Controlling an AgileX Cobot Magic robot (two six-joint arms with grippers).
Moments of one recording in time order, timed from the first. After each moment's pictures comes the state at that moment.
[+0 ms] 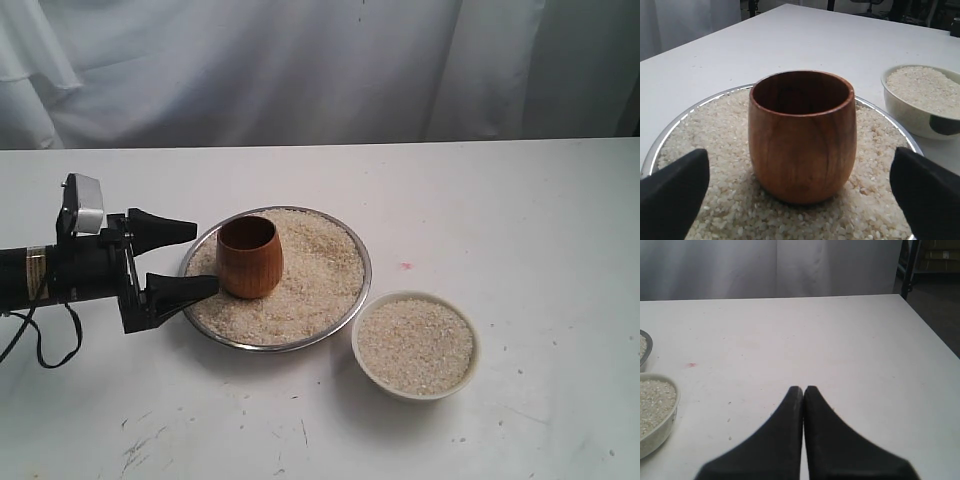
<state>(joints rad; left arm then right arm) 0.07 2.11 -0.86 1.39 -1.21 -0.52 0.11 0.00 0.00 -0.09 0.35 0.08</state>
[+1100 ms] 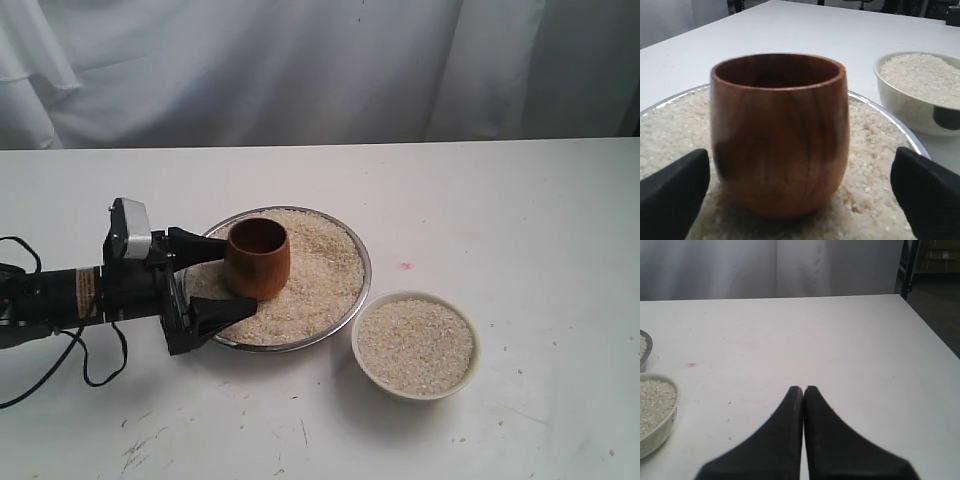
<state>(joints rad) -0.04 2.21 -0.86 1.25 -1.21 -0.38 0.11 0.00 0.00 -0.09 0.35 0.08</state>
